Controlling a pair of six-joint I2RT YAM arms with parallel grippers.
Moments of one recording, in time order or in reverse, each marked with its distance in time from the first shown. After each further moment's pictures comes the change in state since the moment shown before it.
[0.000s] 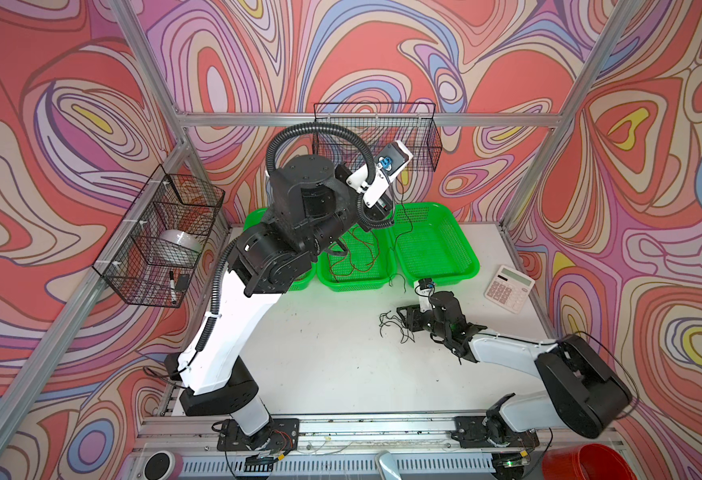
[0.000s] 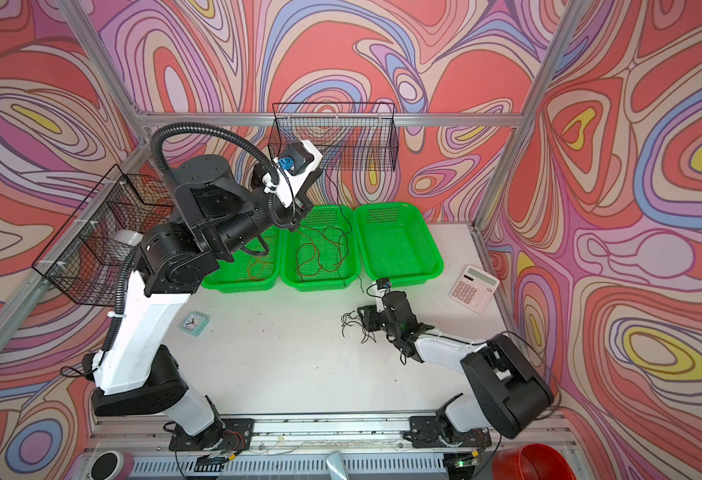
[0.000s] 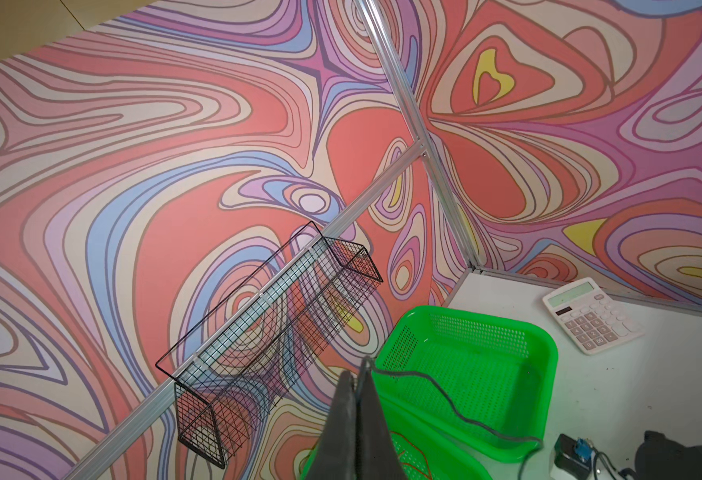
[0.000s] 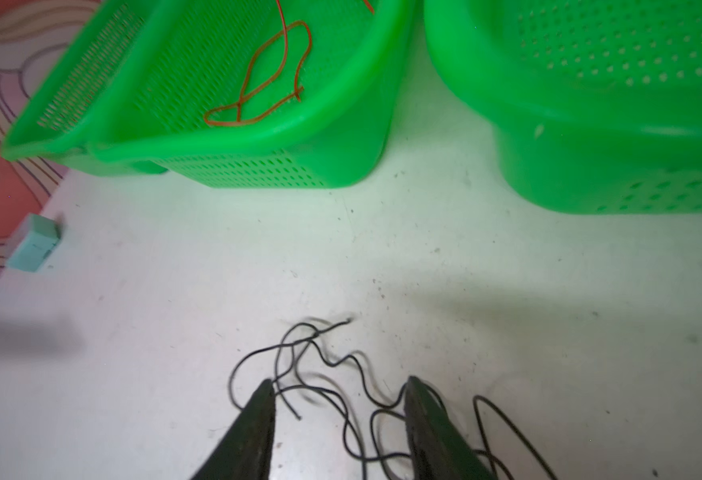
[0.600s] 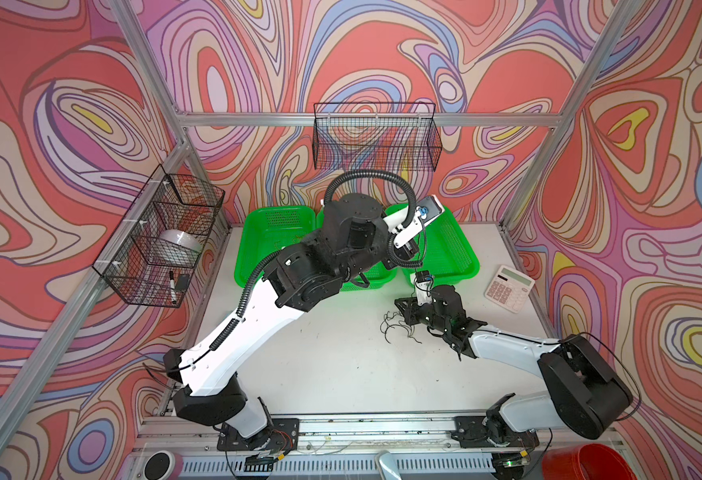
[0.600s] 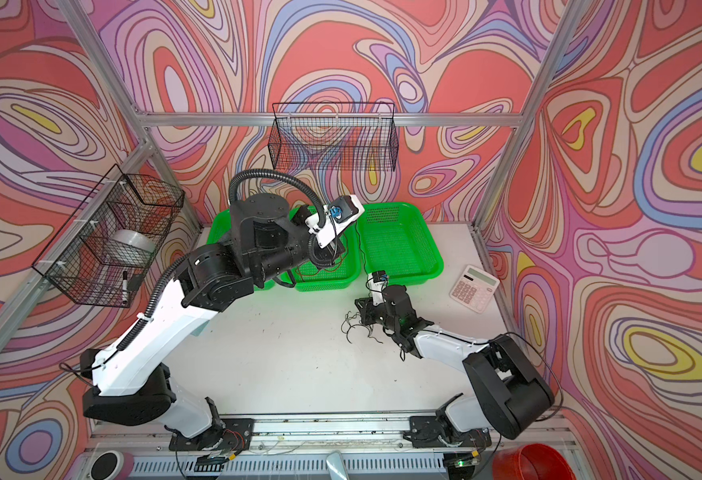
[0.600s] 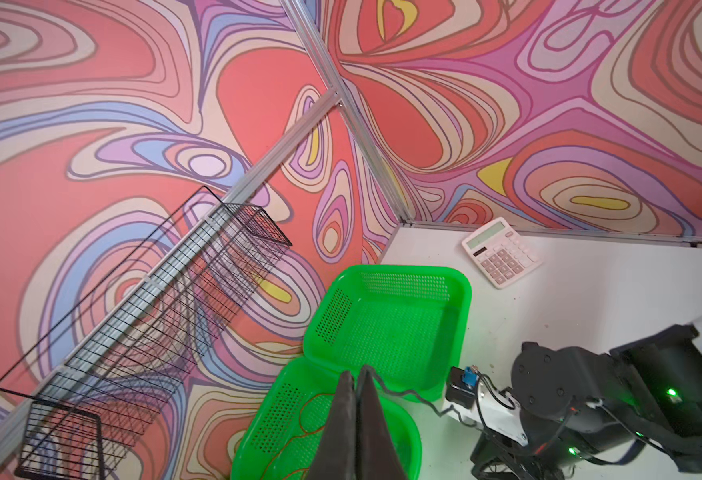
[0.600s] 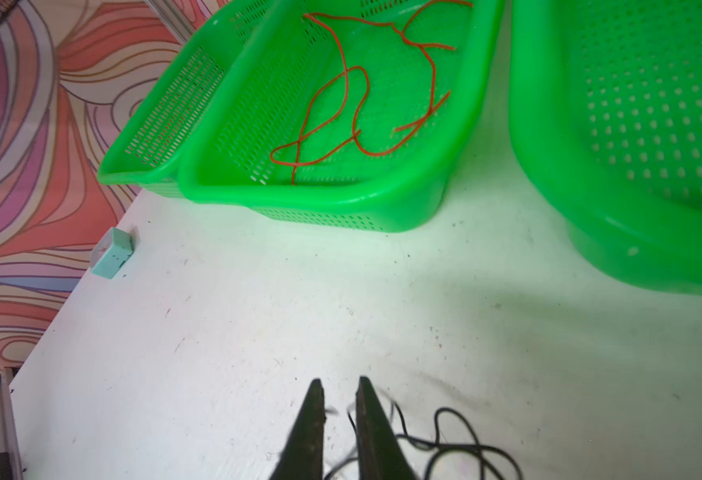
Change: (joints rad) left arm -0.108 -0.050 -0.248 0.043 -0.003 -0.026; right arm -0.006 0.093 0.050 0.048 -0.089 0.047
